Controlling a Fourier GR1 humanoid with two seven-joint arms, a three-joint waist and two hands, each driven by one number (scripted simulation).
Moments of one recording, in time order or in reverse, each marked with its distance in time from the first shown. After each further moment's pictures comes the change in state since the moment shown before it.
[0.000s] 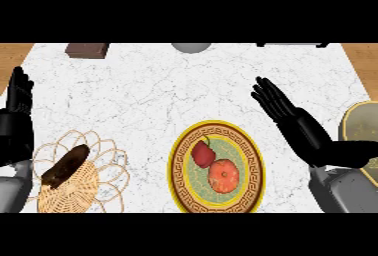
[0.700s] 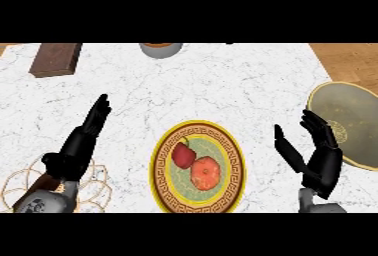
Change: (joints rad) left arm 0.059 -0.115 -0.228 -0.046 0.098 -0.235 0.069; right arm 0.251 0.252 -0.174 0.087 0.372 -0.893 -0.061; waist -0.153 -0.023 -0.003
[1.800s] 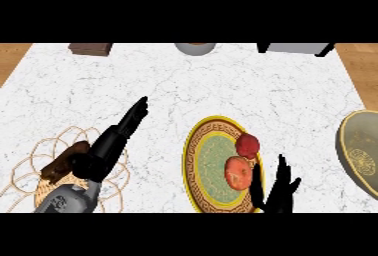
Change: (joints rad) left arm -0.075 -0.044 -0.129 -0.060 0.022 -0.127 0.081; right arm 0.138 0.078 0.281 0.214 0.514 -0.155 0.570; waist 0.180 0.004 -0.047
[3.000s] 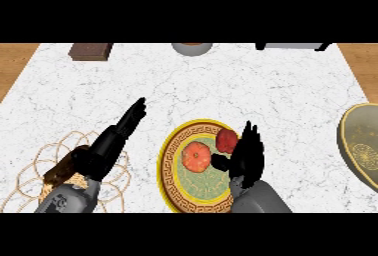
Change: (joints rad) left arm 0.007 -0.011 0.021 0.033 0.004 -0.009 0.009; right arm -0.405 0.050 0.111 -0.036 0.377 0.454 0.838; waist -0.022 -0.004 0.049
